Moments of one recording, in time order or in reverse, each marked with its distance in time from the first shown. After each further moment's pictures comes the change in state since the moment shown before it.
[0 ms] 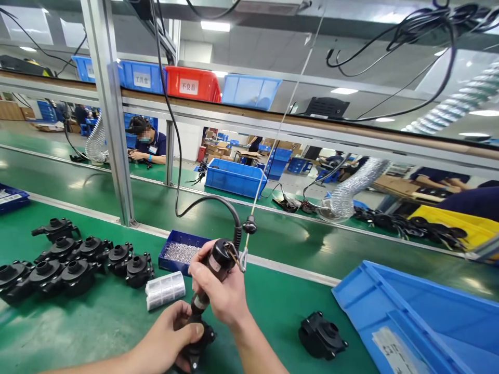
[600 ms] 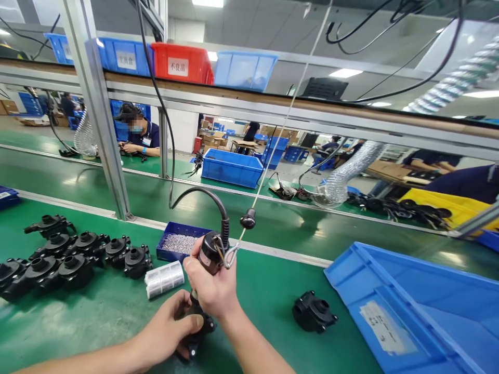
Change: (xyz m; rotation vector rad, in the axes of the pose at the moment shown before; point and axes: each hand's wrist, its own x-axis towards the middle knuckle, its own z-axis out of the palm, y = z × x) left_hand -0.009 0.001 0.000 0.069 -0.071 0.014; right_hand -0.009 0.005 0.016 -0.024 0.130 0.011
